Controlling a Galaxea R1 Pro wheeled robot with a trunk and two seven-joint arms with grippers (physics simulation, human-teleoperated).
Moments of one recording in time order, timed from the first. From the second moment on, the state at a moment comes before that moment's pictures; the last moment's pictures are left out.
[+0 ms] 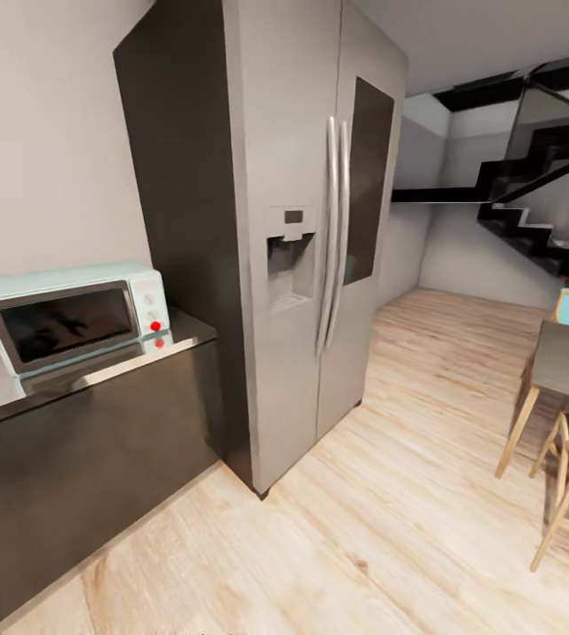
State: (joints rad) left arm 0.00 0.05 0.01 -0.44 0.01 -0.10 0.00; right arm 0.00 0.03 -0.01 -0.34 -0.02 -0.52 -0.15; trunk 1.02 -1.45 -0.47
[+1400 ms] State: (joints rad) left arm 0.00 0.05 0.01 -0.43 0.01 -0.11 0.00; right arm 0.00 0.04 0.00 -0.33 -0.02 -0.52 -0.15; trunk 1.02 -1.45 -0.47
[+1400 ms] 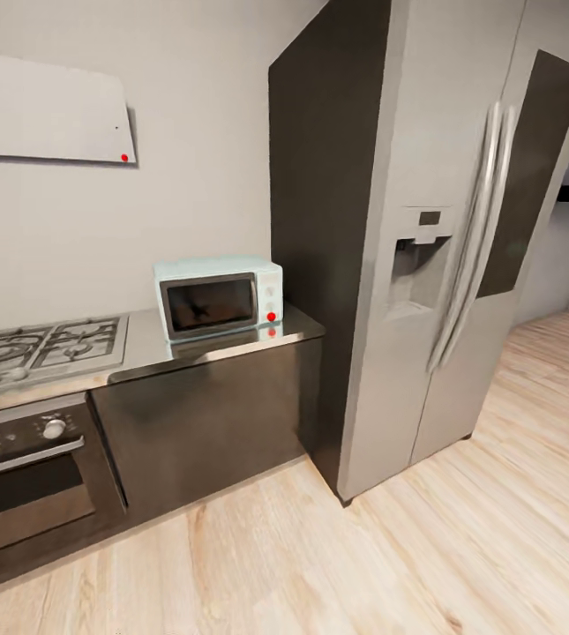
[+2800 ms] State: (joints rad) left arm 0.00 0.05 0.01 -0.42 0.01 -0.11 0.00; right arm 0.00 0.04 0.00 -0.33 -0.02 -0.52 -0.15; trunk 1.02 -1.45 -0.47
